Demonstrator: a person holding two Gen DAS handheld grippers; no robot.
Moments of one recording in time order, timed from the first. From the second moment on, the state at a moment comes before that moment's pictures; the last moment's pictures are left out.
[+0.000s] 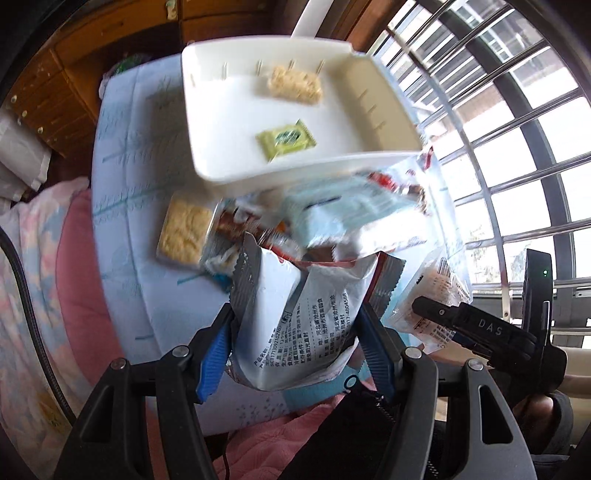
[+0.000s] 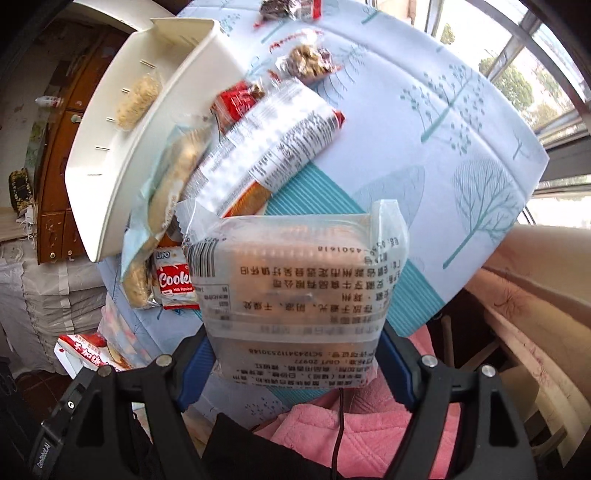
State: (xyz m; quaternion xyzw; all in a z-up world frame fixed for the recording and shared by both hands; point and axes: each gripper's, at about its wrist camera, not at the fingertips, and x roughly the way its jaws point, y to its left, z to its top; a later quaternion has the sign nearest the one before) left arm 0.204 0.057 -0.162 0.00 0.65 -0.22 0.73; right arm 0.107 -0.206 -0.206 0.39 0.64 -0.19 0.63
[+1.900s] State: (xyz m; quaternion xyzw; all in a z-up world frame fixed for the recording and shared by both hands) left arm 0.326 -0.007 -0.120 -0.05 0.46 -0.11 0.88; right arm 0.300 -0.230 -0.147 0.14 0.46 0.07 0.87
